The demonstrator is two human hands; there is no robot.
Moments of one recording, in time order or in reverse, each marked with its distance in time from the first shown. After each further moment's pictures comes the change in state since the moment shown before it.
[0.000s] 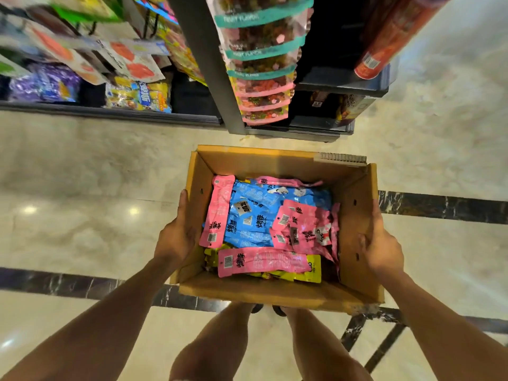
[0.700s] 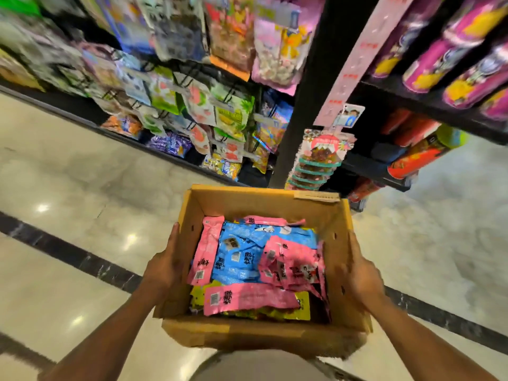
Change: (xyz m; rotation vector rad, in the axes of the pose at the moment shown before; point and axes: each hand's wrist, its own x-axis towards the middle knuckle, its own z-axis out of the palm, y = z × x) left_hand -0.269 0.008 -0.274 -0.169 0.224 -0.093; right_hand -0.207 -0.192 -0.287 -0.175 -0.030 -0.268
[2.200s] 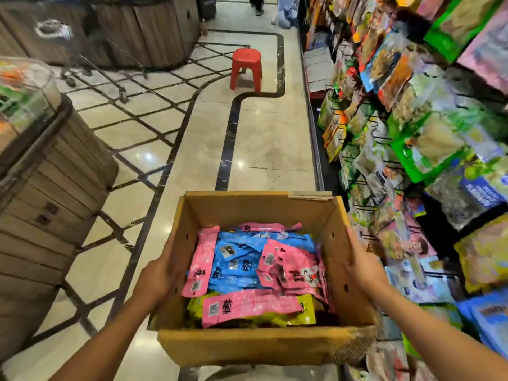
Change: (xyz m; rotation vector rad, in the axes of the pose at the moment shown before) left_hand 0.024 -0.314 -0.367 -0.419 0.769 -0.968; right_hand 0.162 -0.969 0.021 -0.432 -0.151 -1.352
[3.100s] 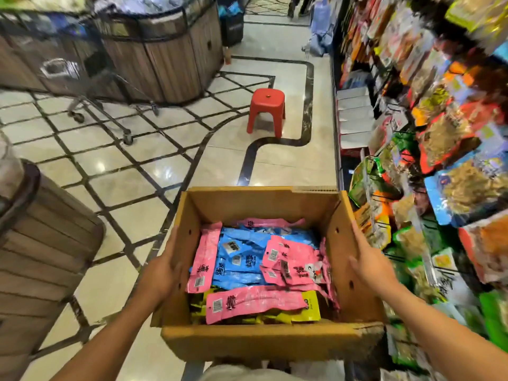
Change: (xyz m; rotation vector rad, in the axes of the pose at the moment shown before) left_hand 0.589 0.196 -0.131 0.021 0.160 -0.065; right_hand 0.656 -0.141 -0.176 -0.078 -0.007 -0.125
